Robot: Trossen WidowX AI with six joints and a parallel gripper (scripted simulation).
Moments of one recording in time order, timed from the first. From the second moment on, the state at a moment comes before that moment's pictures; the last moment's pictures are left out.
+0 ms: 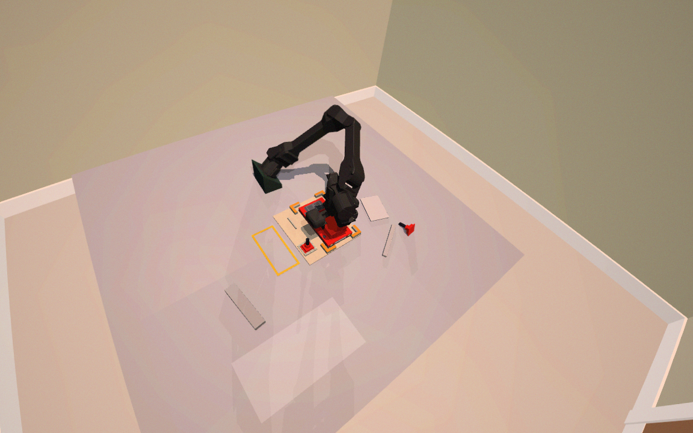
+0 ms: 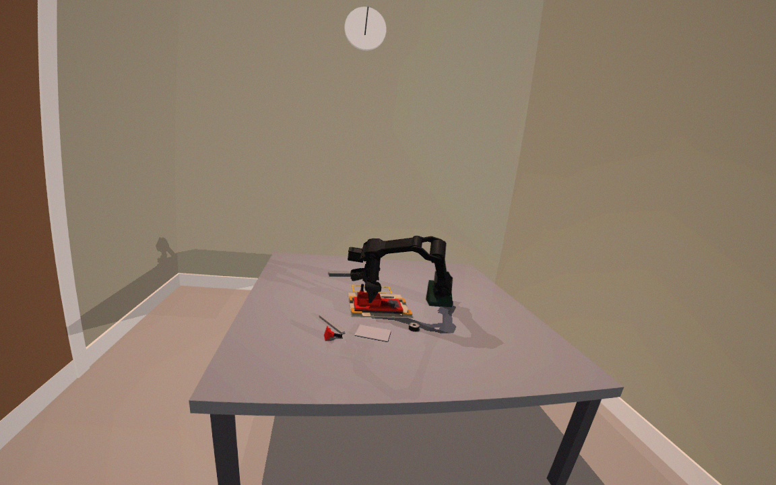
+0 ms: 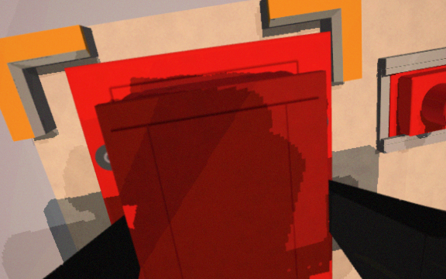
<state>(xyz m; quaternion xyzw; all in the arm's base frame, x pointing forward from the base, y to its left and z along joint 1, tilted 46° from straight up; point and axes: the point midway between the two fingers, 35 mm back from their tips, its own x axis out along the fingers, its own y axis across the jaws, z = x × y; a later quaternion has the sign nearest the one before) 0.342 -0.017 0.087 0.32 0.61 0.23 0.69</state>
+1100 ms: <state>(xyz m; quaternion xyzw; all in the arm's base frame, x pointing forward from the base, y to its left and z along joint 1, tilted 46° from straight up) 0.342 -0.015 0.085 0.32 0.61 0.23 0.69</state>
